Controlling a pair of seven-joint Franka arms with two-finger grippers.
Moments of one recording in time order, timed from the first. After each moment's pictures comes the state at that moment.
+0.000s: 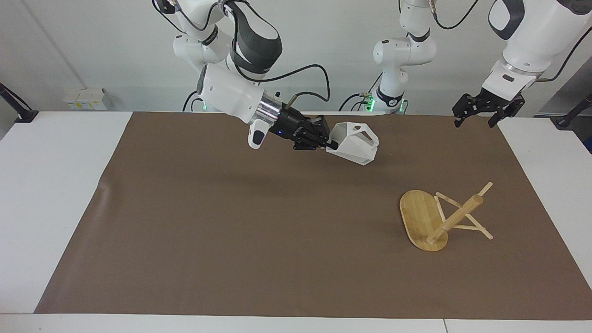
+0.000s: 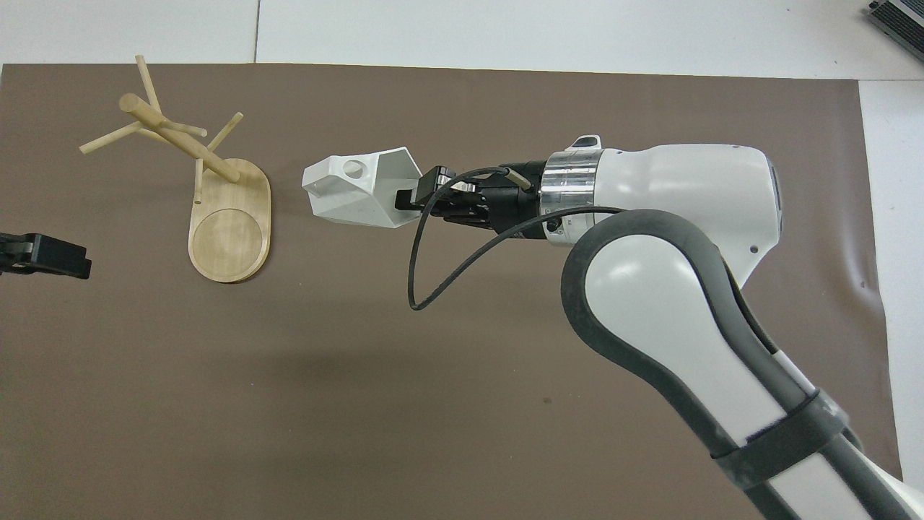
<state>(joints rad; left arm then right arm) 0.02 -0.09 -0.04 -1.70 0.03 1.56 0.07 -0.02 0.22 0.53 -1.72 1.03 2.33 0.04</state>
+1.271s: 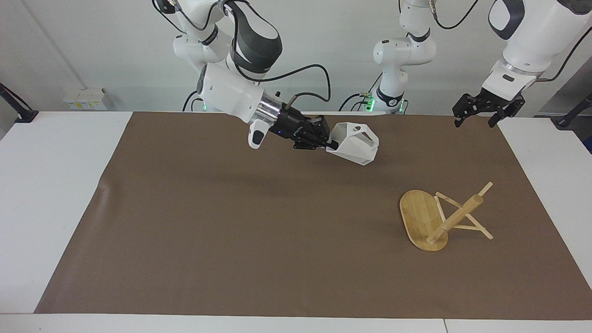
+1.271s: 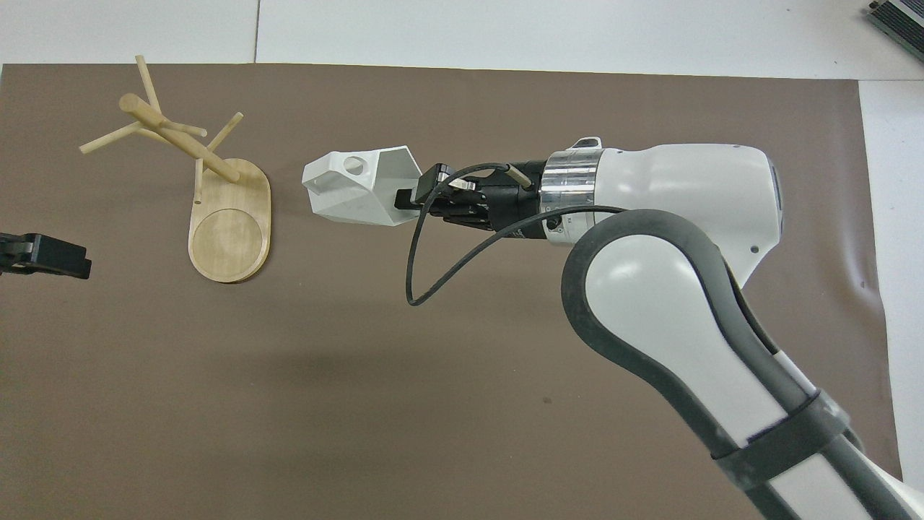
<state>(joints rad) 0.02 -0.09 -0.04 -1.70 0.03 1.56 0.07 -0.02 0.22 0.53 -1.72 1.03 2.33 0.08</state>
